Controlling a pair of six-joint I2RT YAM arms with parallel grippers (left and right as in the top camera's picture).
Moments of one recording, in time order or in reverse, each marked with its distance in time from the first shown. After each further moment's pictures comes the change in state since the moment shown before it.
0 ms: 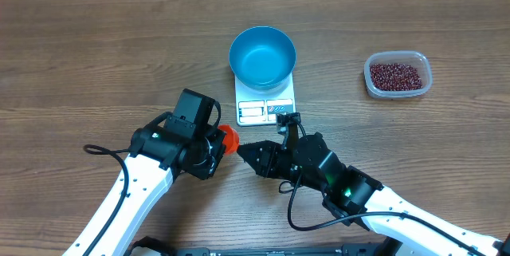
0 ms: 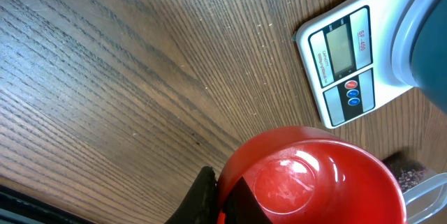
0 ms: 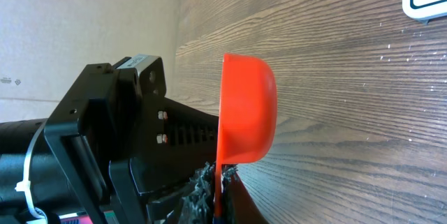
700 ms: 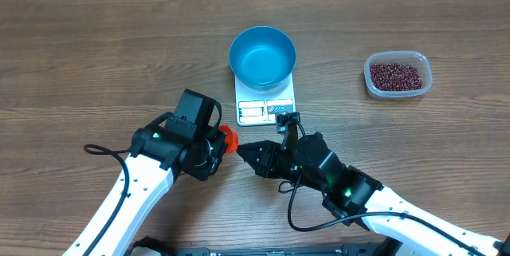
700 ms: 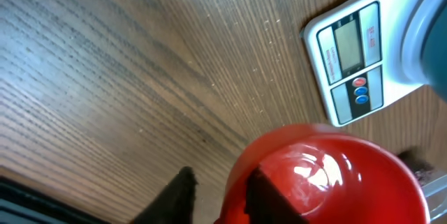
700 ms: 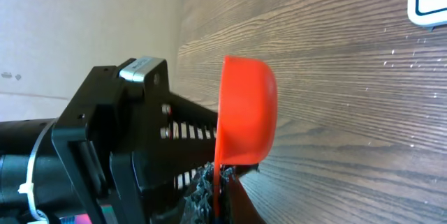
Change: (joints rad) left arm -0.006 0.000 0.004 -0.020 0.003 0.002; right arm 0.000 0.000 0.000 0.003 -0.002 -0.028
